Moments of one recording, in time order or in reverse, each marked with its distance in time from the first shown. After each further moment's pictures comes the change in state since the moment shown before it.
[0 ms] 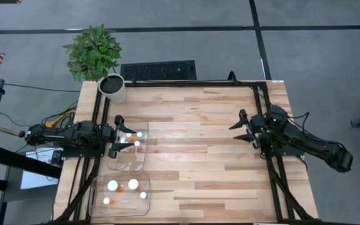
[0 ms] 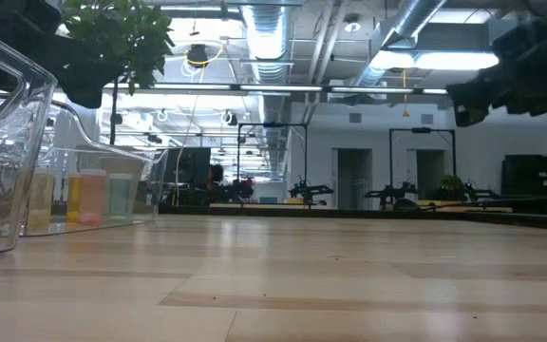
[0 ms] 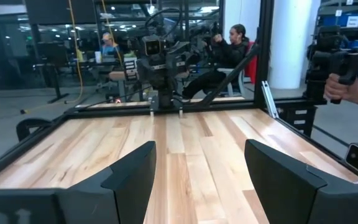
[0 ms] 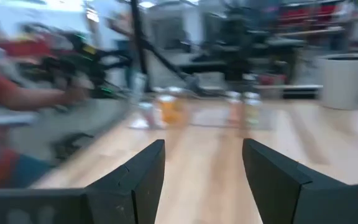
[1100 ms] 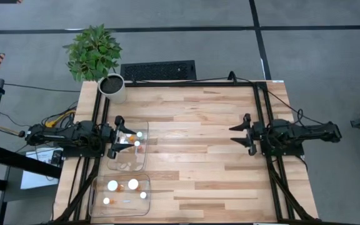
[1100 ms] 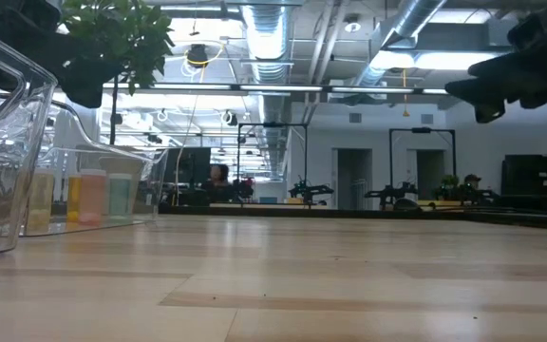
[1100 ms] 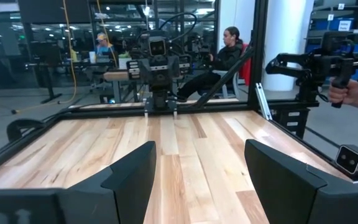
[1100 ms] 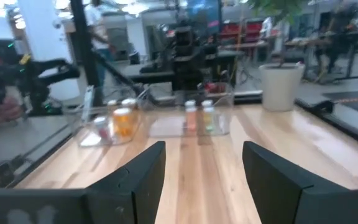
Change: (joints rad) left arm 0.000 0.001 0.000 0.006 0.024 -0.015; right arm 0.659 -0.228 0.000 -0.216 0.921 0.015
